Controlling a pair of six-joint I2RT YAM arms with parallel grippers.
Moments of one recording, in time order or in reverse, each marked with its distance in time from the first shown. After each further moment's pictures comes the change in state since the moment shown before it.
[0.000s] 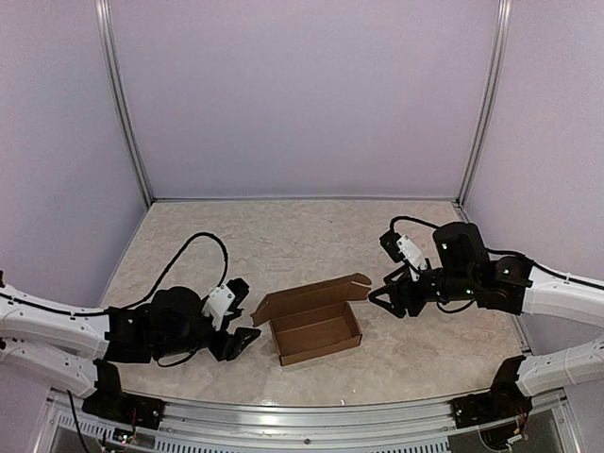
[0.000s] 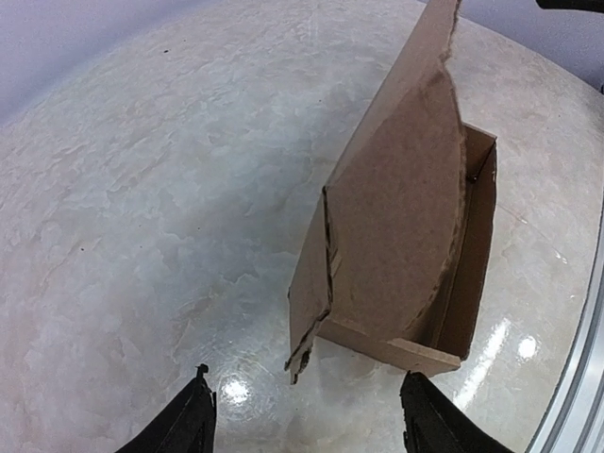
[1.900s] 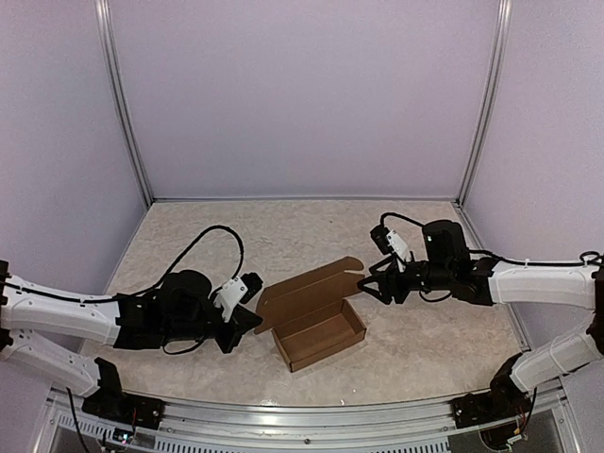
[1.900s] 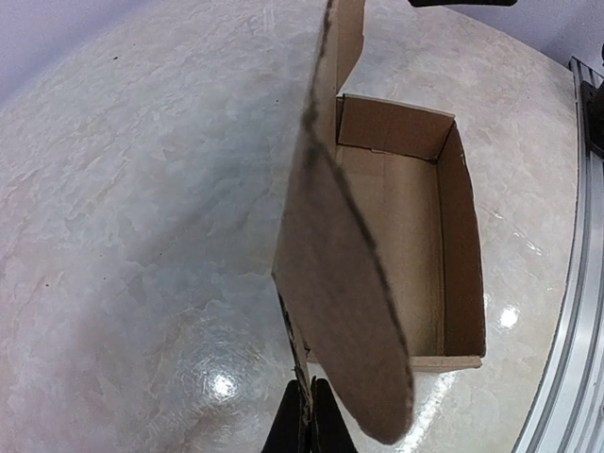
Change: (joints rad) left arm 0.080 0.104 0.099 -0.031 0.186 0.084; right arm -0.165 0.231 -0.060 0.369 -0.203 -0.106
